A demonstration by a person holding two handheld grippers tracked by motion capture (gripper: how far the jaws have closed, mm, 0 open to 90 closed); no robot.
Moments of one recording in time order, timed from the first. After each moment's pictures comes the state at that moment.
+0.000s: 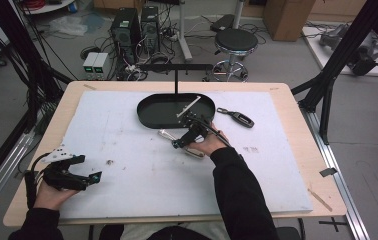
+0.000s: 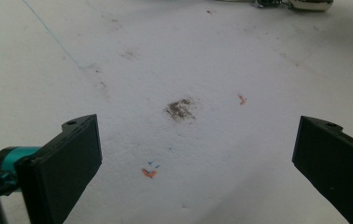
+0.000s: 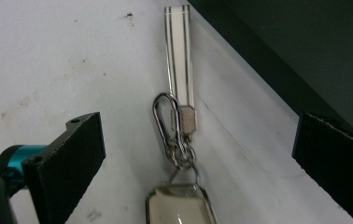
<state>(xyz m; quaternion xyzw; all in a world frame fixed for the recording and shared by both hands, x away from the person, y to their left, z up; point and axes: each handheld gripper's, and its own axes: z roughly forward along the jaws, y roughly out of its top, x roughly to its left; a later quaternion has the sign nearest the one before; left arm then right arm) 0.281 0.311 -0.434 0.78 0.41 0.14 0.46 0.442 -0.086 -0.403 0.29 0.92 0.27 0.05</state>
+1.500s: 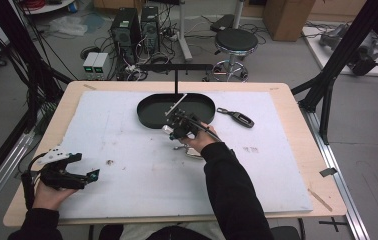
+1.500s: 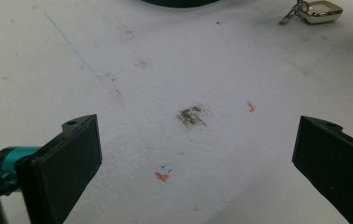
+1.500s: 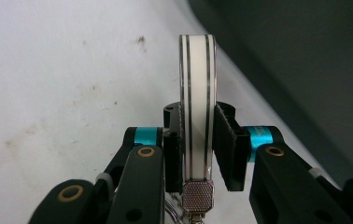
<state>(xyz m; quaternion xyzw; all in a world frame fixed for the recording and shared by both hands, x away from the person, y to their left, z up) 0.279 0.315 -0.432 0.77 0.41 0.17 0.46 0.444 -0.055 -0.392 0.28 0.92 0.25 0.07</state>
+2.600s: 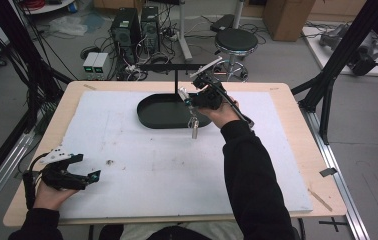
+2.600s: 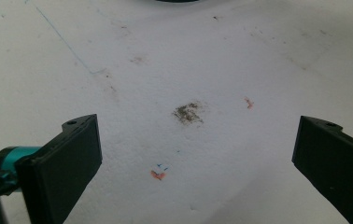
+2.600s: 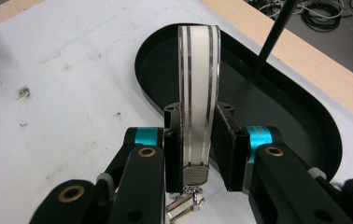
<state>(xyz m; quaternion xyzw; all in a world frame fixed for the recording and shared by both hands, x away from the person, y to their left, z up) 0.280 0.312 -0.434 0.77 0.41 0.16 0.46 0.455 -0.115 -0.284 0.32 0.87 0.35 0.11</state>
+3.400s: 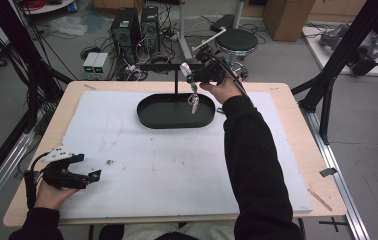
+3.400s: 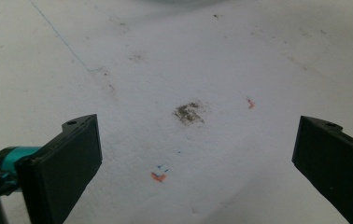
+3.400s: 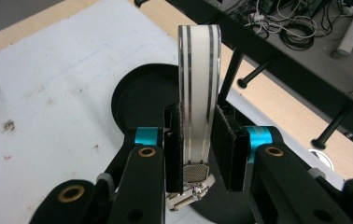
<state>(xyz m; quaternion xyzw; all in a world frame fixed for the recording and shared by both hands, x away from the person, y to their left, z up) 0.283 0.313 -0.437 0.77 0.41 0.15 0.46 0.493 -0.118 -0.234 0.32 0.87 0.36 0.14</state>
